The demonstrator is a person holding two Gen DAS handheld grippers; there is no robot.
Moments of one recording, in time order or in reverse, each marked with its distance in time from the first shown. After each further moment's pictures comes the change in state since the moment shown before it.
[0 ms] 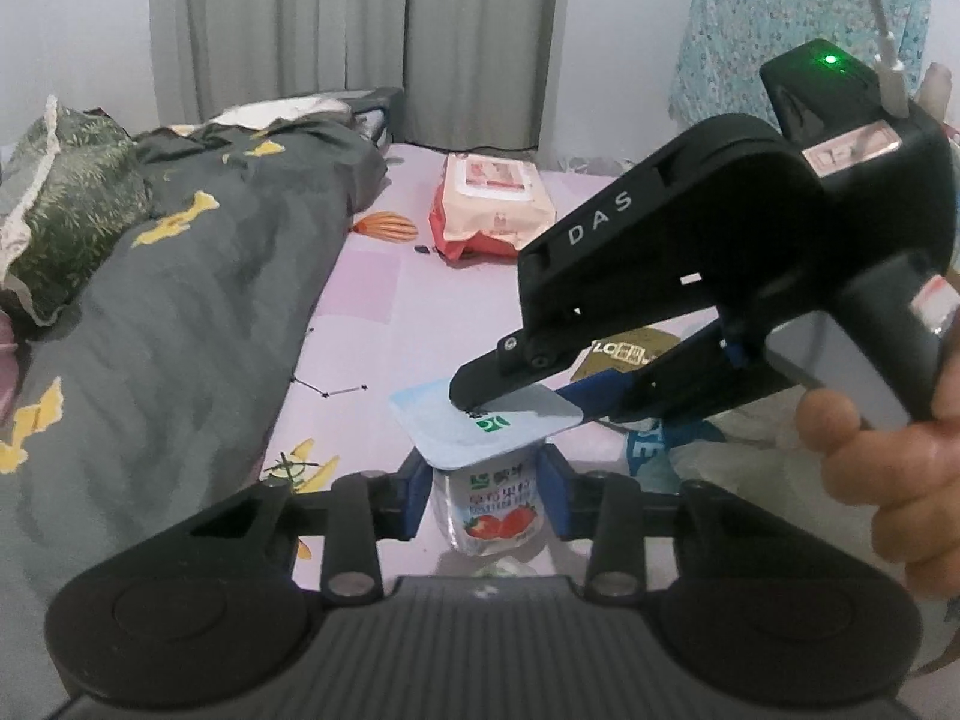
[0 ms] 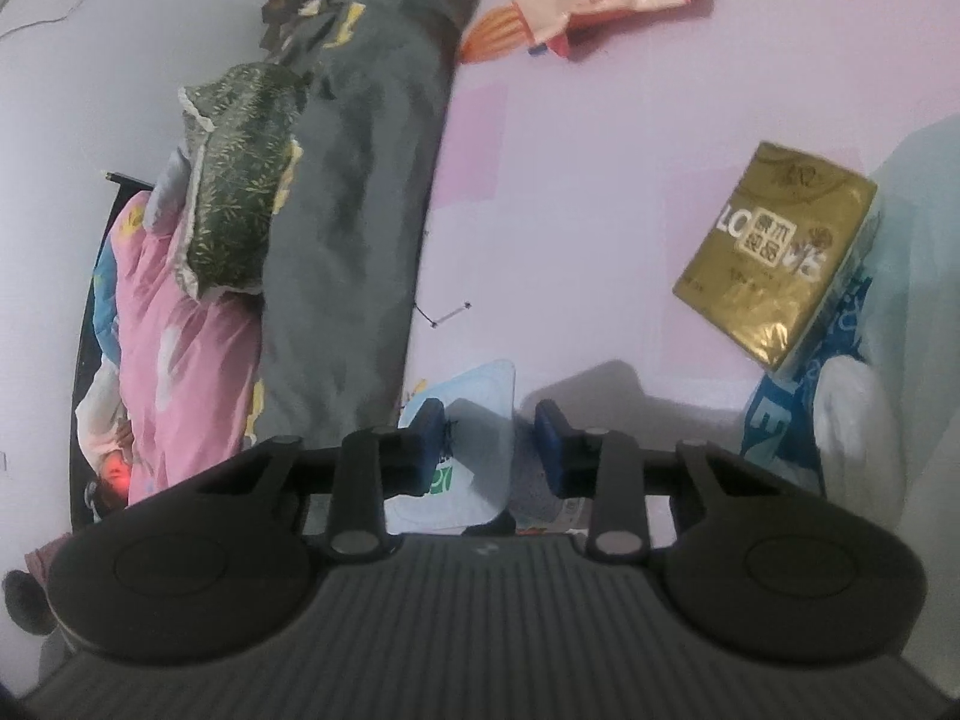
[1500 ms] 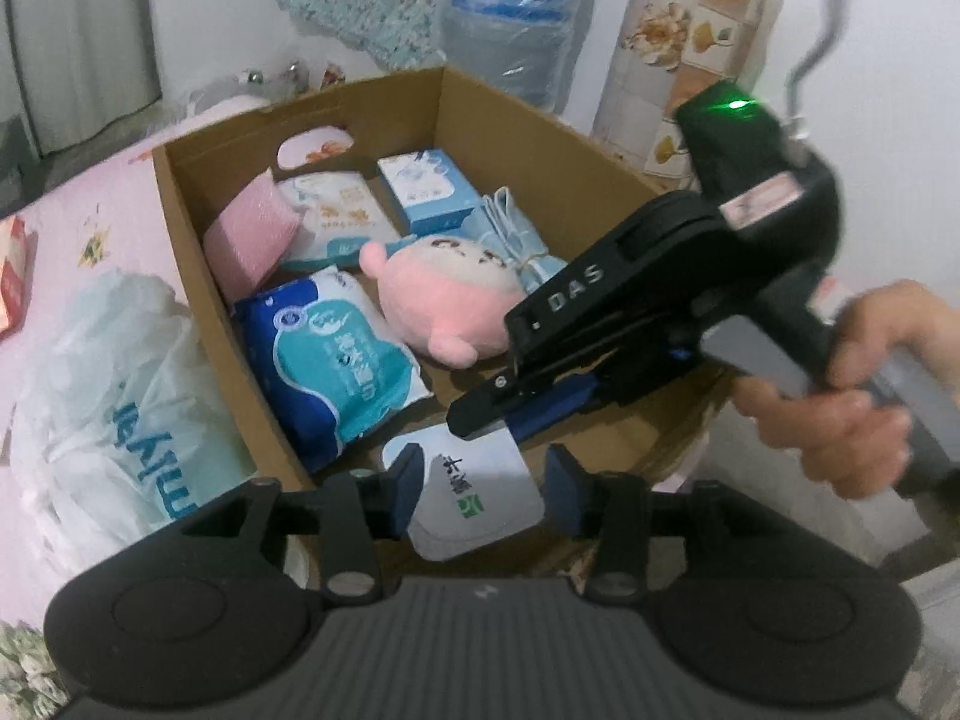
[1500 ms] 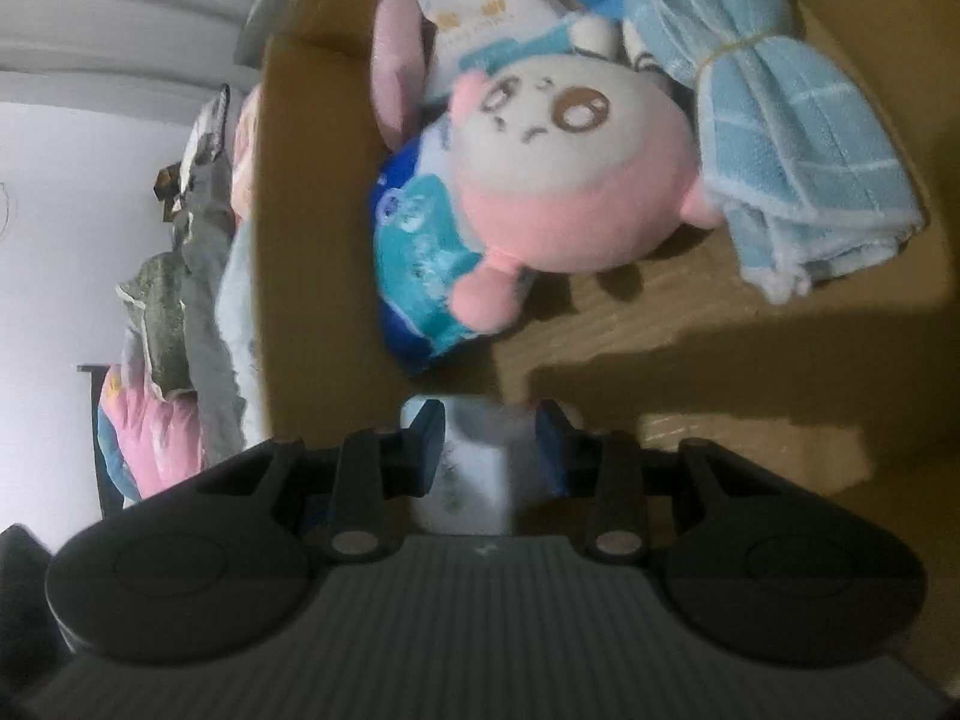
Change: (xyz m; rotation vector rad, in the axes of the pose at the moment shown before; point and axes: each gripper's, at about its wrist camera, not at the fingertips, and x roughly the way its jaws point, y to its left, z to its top) left arm -0.052 -0.302 -0.008 0.471 0.251 -0.516; right arm -0.292 -0.262 -0.149 0.391 -0.137 -0.085
